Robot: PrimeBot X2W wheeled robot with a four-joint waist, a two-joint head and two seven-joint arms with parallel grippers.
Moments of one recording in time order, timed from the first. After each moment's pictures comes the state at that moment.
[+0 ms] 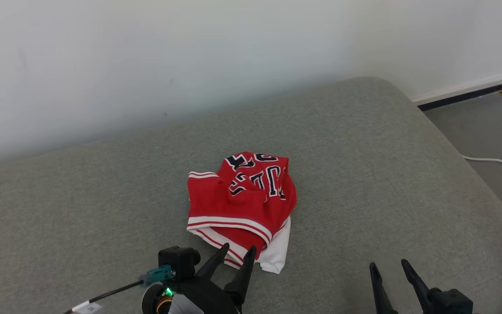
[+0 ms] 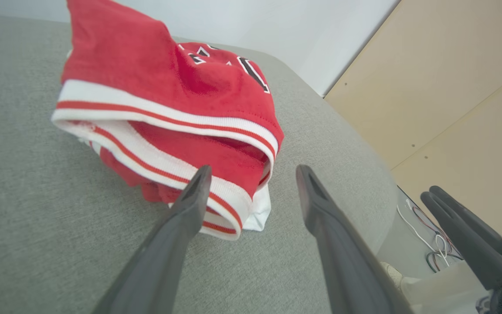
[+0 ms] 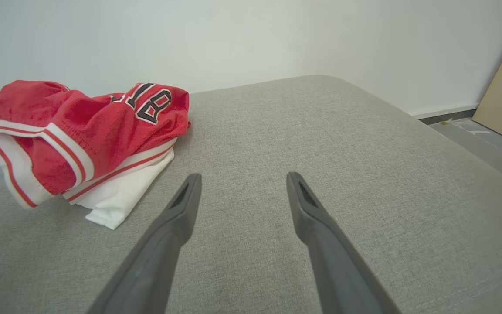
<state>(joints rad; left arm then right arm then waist) -0.25 0.06 -0.49 0.39 -0.65 -0.13 0.00 0.06 -0.05 0.06 0.24 0.12 0.13 -0.18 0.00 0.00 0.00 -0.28</state>
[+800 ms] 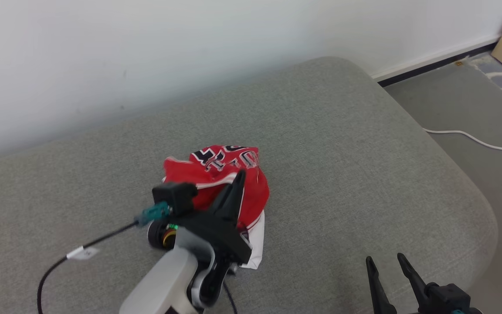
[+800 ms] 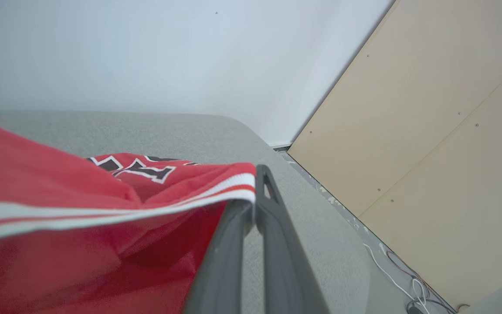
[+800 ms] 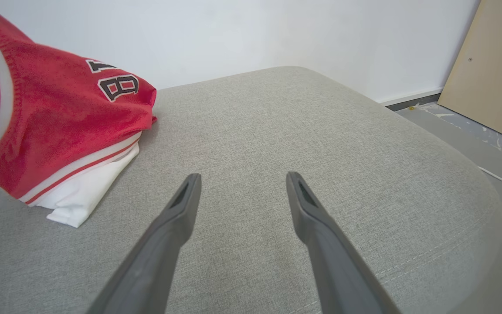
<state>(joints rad) -0.57 0.05 -0.60 0.56 -0.86 -0.06 -0.18 0.02 -0.05 0.07 0.27 0.14 0.13 -0.19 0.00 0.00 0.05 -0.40</state>
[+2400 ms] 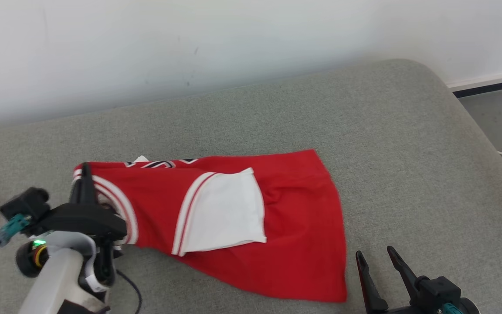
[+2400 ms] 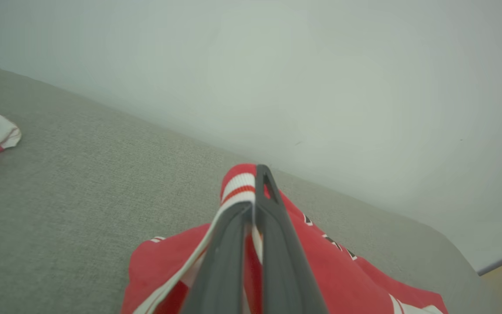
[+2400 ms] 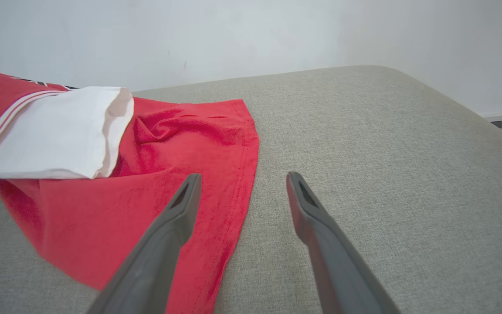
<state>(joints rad) -0.55 0.22 -0.26 0.63 -0.88 0.07 -0.26 0.01 -0.05 0.11 0.24 0.13 0.13 -0.17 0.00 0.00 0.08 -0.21</state>
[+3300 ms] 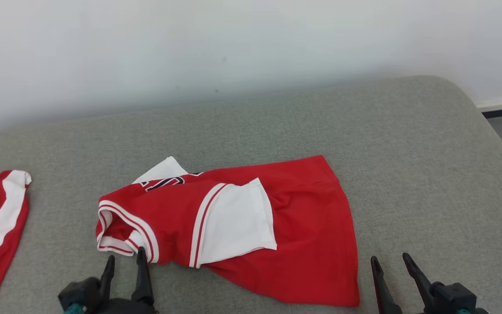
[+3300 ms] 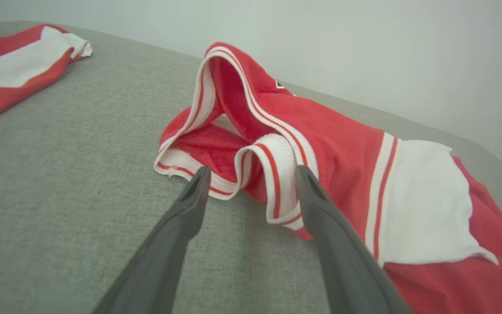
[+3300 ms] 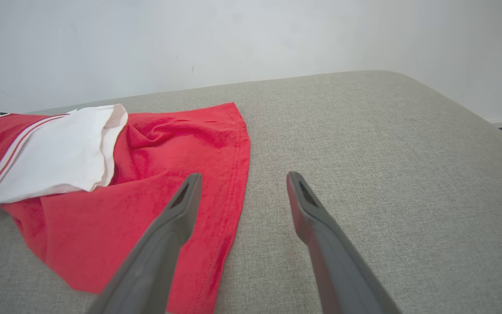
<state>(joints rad) -0.19 0.12 -0.20 0.50 -0.56 0.07 -0.26 0.04 -0.05 0.06 0.21 0.13 0.13 -0.15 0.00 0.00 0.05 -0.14</state>
